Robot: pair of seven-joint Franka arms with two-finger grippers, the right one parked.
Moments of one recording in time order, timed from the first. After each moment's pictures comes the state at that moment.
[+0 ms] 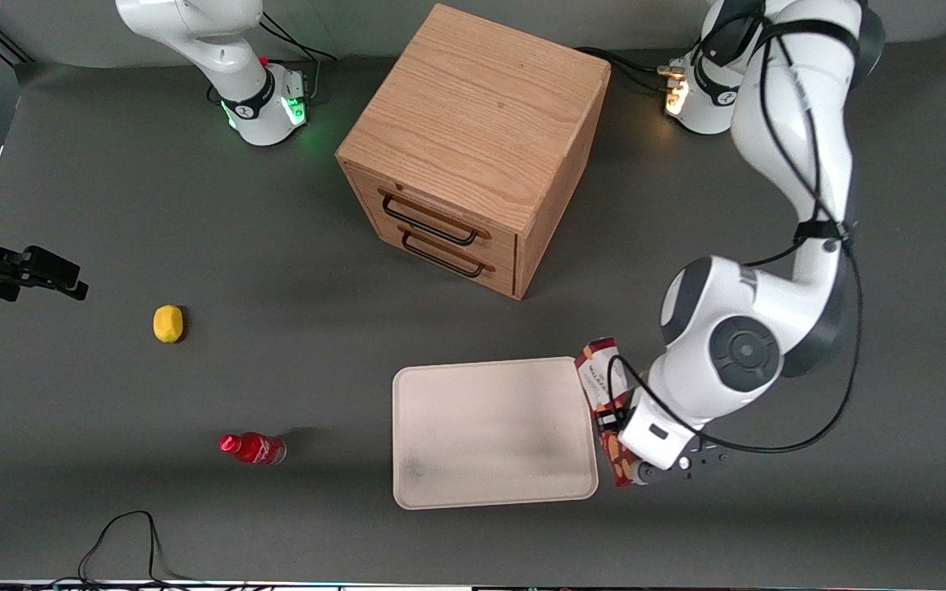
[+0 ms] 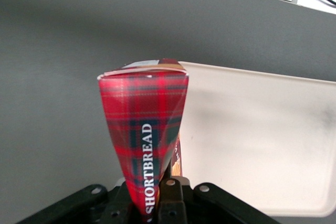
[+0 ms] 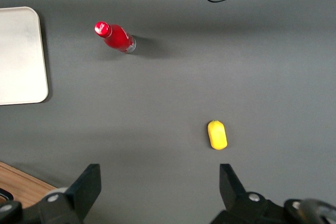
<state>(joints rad) -0.34 0.89 -0.06 -0.93 -0.05 1.96 -0.54</state>
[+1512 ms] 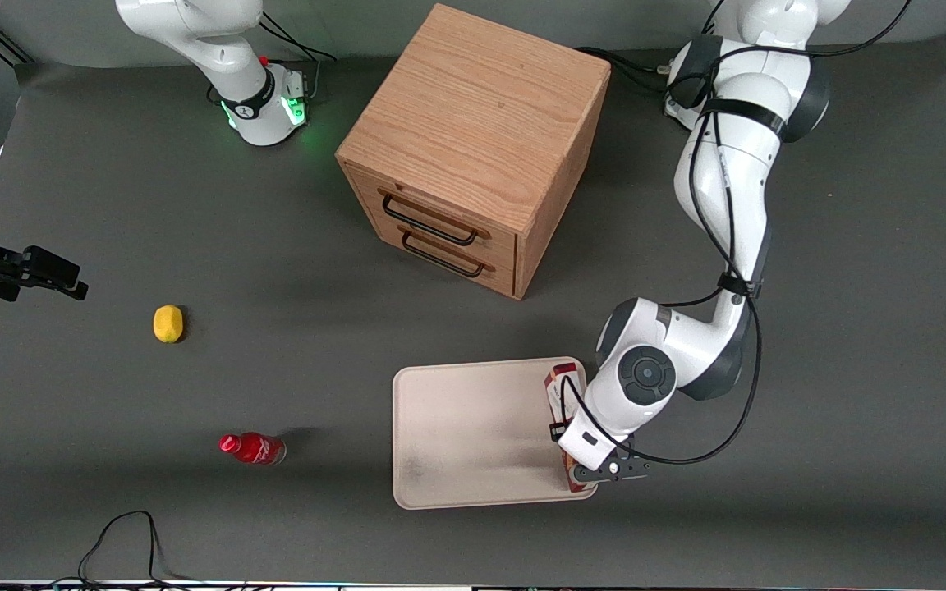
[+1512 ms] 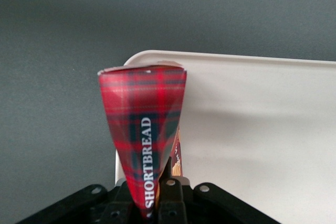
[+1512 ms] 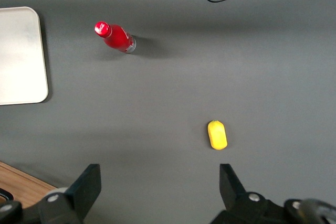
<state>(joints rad) -0.39 1.10 -0.07 -0.89 0.01 2.16 -0.54</state>
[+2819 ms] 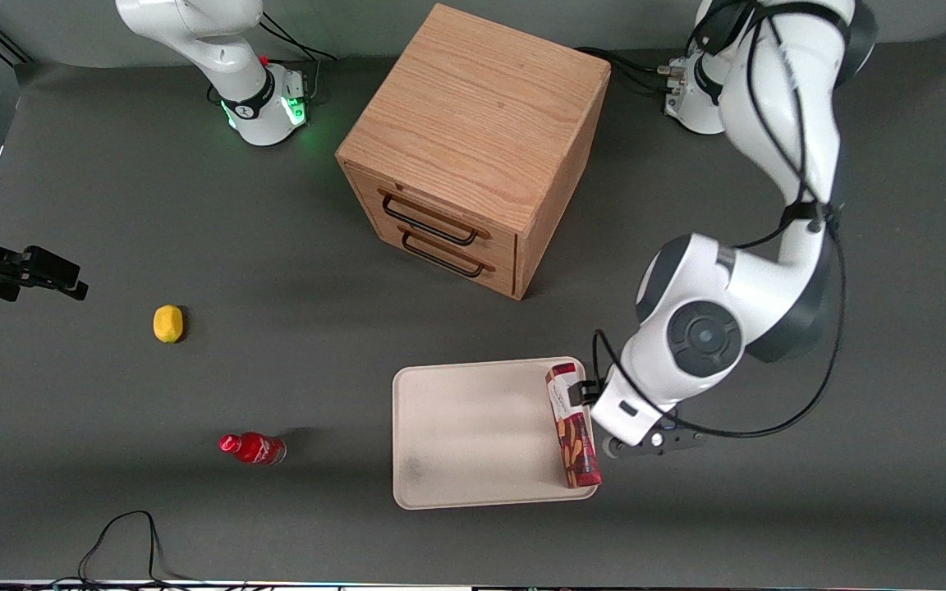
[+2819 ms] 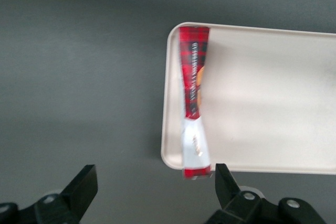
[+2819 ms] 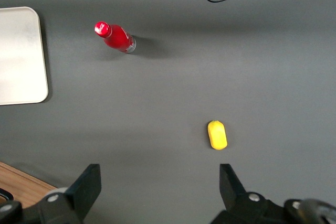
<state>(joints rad) -0.35 0.74 -0.08 -1.02 0.01 1.77 -0.54</state>
